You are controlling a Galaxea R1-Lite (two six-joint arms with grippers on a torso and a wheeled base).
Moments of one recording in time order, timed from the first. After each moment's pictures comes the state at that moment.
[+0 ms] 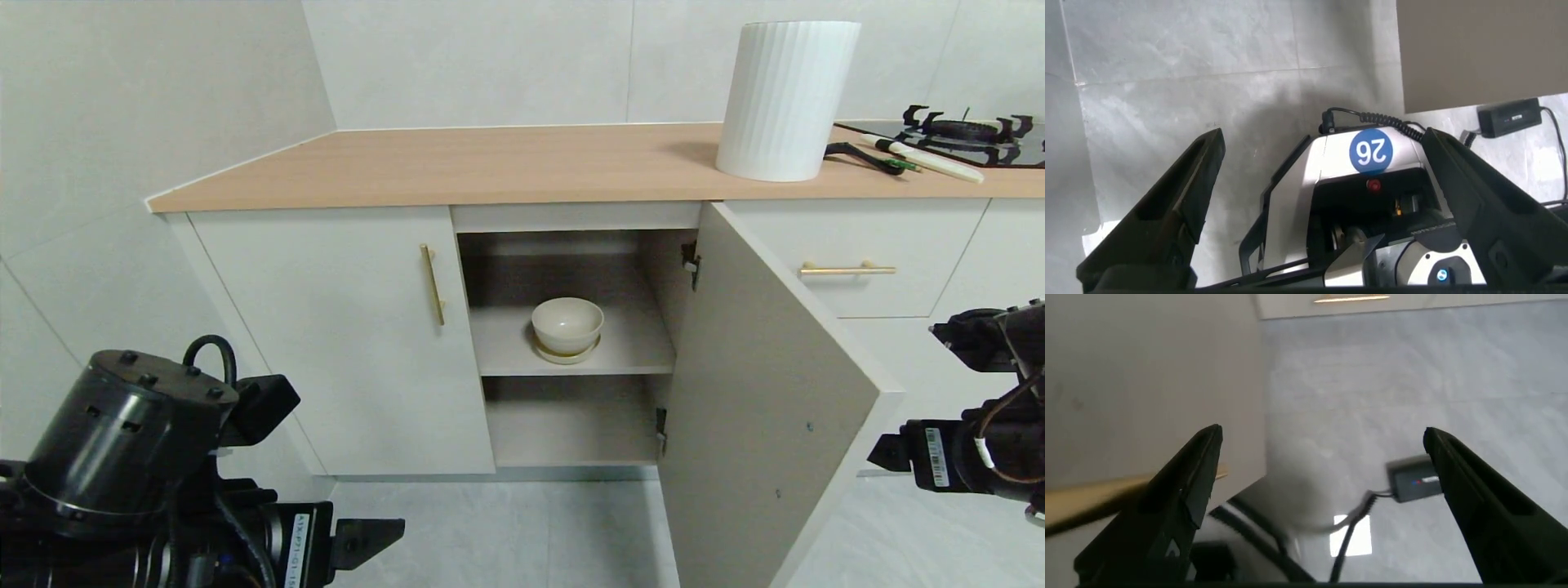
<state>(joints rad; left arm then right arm) -0.59 1.32 -0.69 0.25 0.13 -0.51 0.36 1.36 -0.74 0.19 -0.33 0.30</state>
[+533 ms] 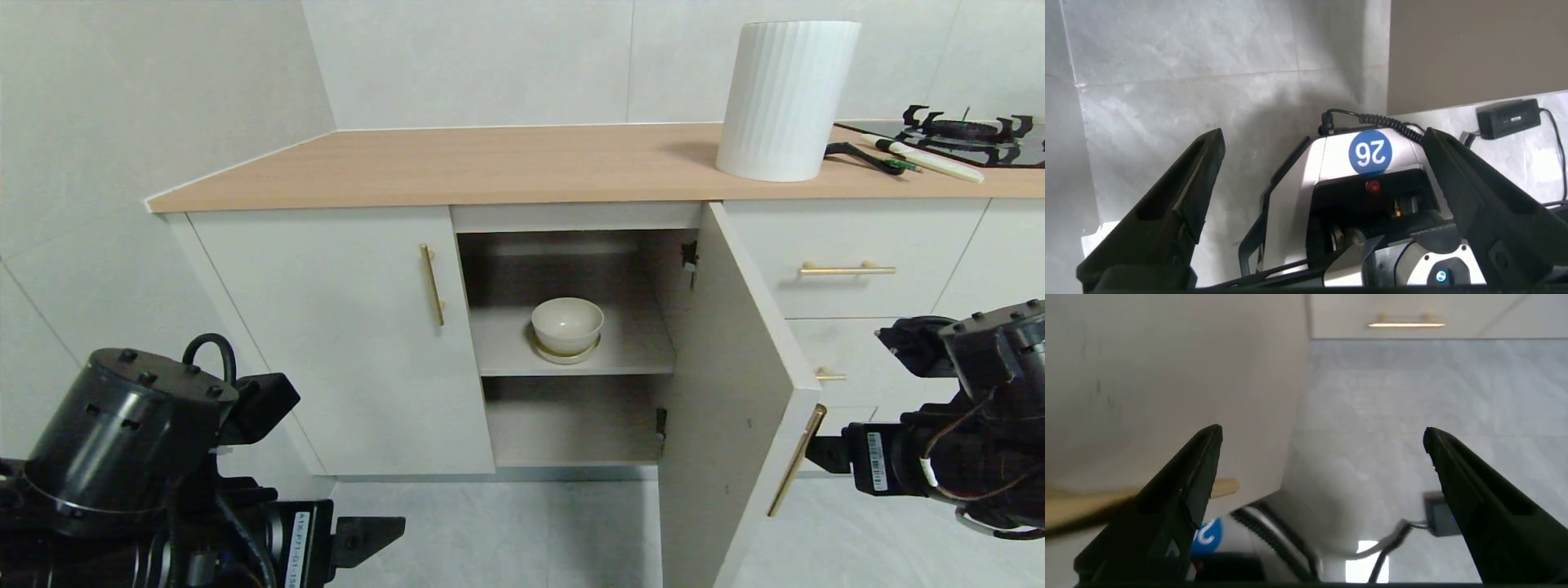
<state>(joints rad) -0.59 1.32 -0.70 0.25 0.13 -0.51 0.49 1.41 -0.69 0.00 -0.32 0.34</state>
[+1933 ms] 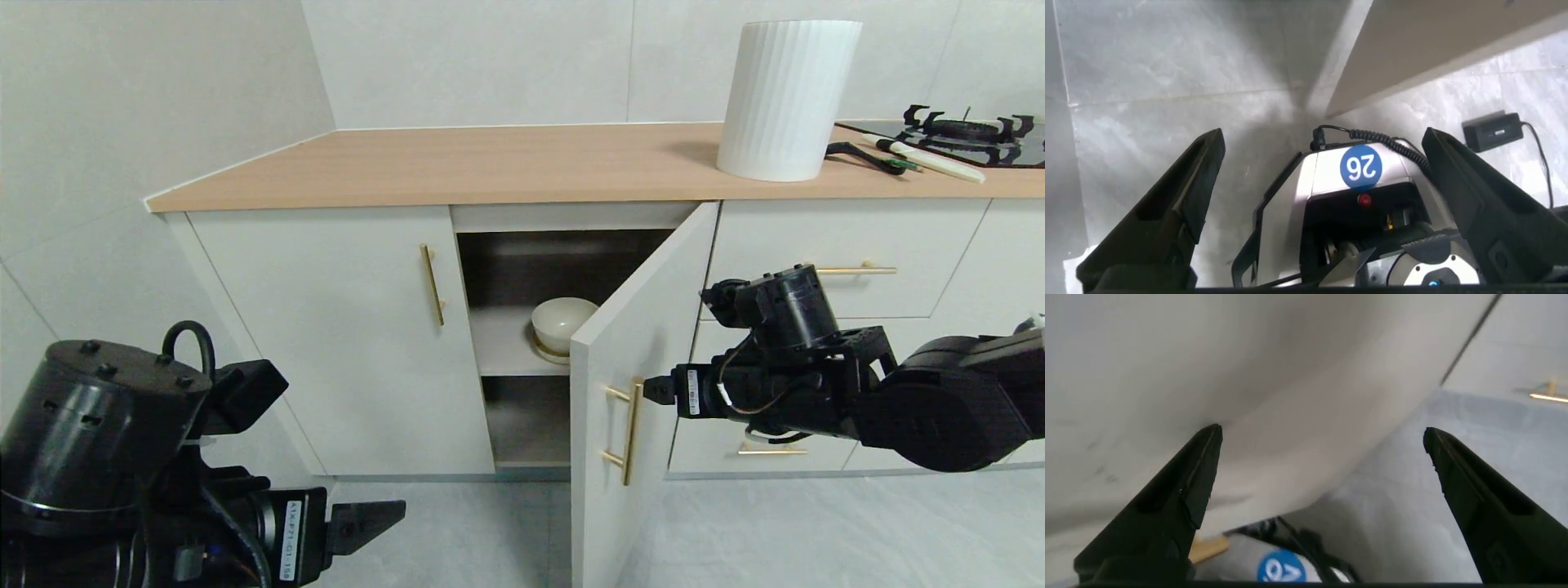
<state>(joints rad) -0.59 1.29 -0.69 0.21 0.13 -0.50 0.57 1.85 -1.00 -0.26 -0.10 0.37</state>
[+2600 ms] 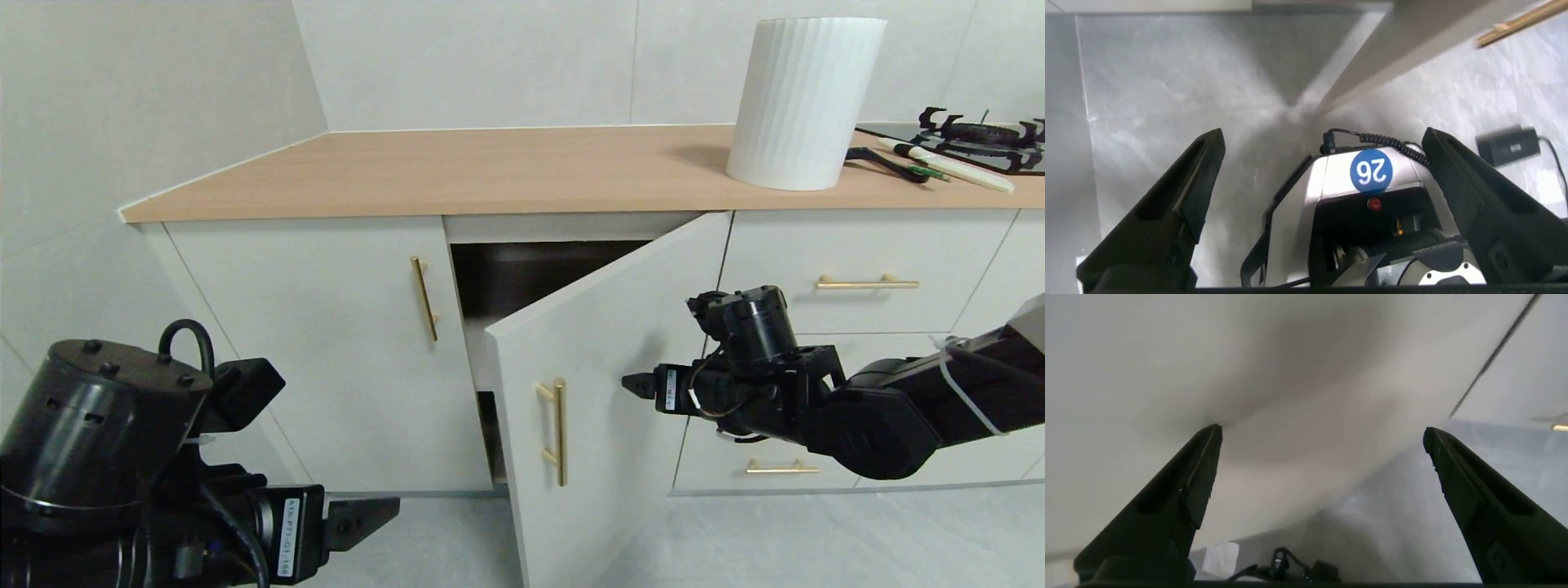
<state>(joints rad) -0.59 1.29 -0.69 0.21 0.16 -0.49 0.57 1.96 -1.00 -0.42 -0.14 0.44</state>
